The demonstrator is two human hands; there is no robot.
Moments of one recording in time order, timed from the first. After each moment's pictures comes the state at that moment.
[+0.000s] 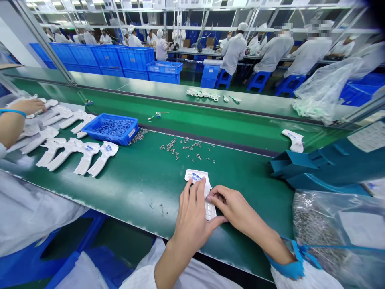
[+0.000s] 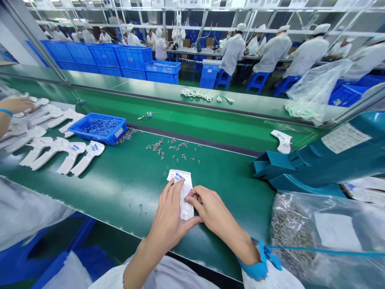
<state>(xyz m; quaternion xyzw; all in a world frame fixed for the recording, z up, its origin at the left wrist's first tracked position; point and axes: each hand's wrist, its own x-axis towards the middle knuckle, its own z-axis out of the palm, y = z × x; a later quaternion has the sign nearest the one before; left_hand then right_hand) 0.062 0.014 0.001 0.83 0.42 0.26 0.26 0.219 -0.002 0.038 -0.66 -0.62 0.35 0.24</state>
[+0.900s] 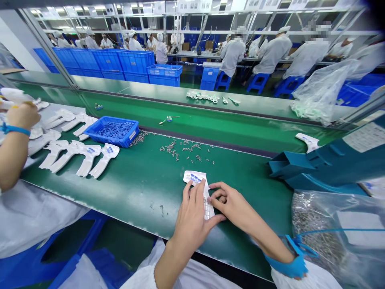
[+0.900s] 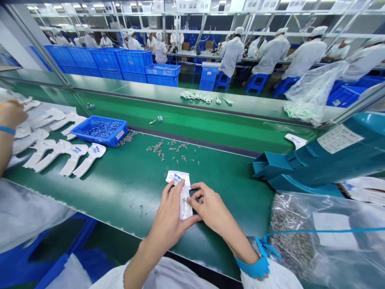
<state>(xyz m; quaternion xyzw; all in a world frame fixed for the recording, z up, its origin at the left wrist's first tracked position) 0.059 0.018 0.004 0.83 0.39 0.26 0.31 0.220 0.002 0.027 -0.68 -0.51 0.43 0.29</state>
